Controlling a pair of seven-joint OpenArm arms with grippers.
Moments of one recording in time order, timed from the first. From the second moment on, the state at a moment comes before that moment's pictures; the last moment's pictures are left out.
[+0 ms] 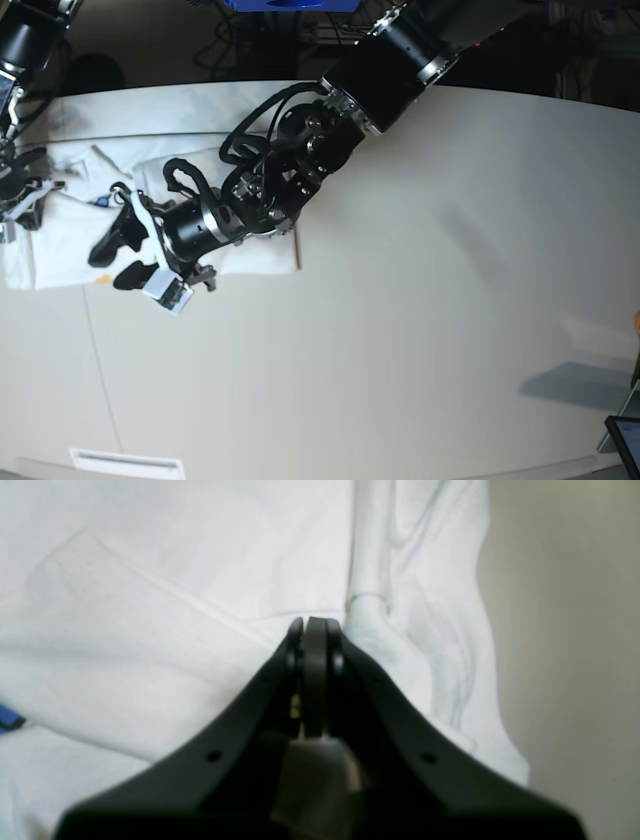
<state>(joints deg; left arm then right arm) -14.9 5.5 43.8 84.9 -30.9 -8.6 23.1 -4.4 19.9 32.4 69.0 1.8 34.1 -21.7</state>
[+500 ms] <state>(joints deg) 3.9 0.8 35.5 88.5 5.0 1.3 23.6 -4.6 19.9 32.4 69.0 1.8 34.1 -21.6</state>
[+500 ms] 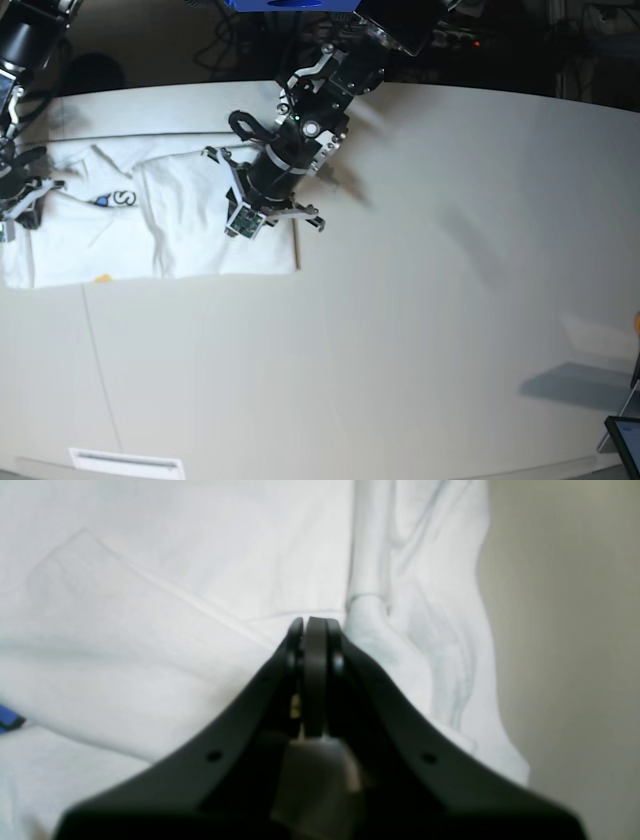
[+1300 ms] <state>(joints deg) 3.9 -3.4 34.5 84.2 4.2 0.2 23.1 -7.1 18.6 32.7 82.7 -1.8 34.8 -35.0</state>
